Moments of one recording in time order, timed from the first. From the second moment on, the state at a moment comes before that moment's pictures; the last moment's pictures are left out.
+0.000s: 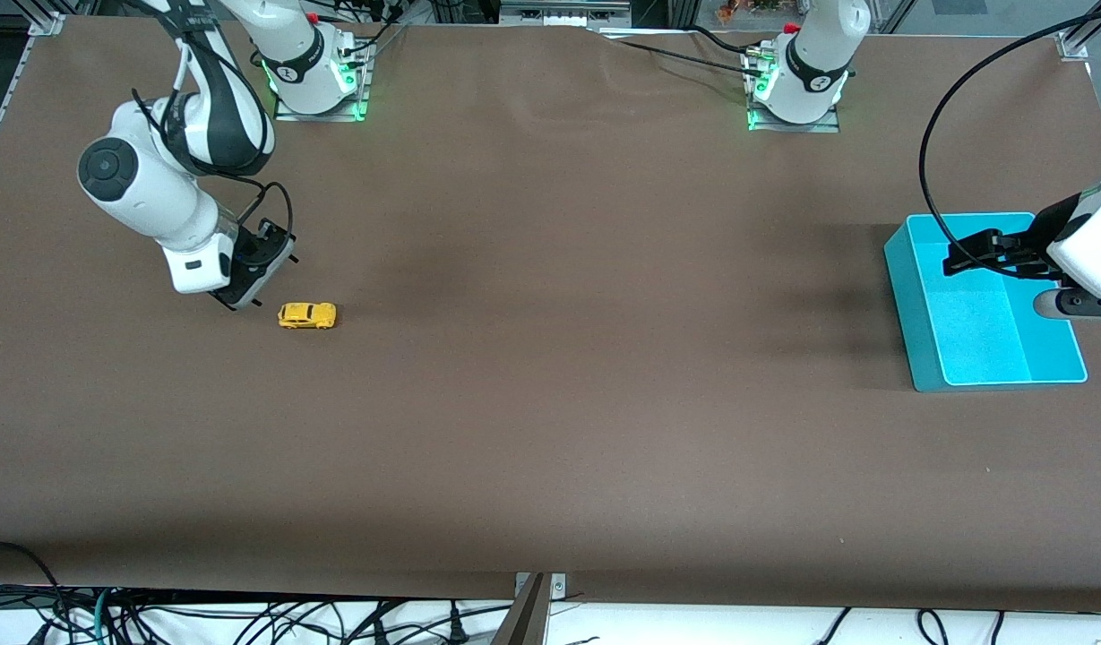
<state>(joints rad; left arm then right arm) 0.01 0.18 0.04 -1.51 -0.03 1.55 0.07 -0.13 0.12 0.23 -2.31 0.04 2.42 -1.02</state>
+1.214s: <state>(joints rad) 0.01 0.18 0.04 -1.51 -0.03 1.55 0.07 -0.13 0.38 0.23 -2.31 0.00 2.71 -1.44</state>
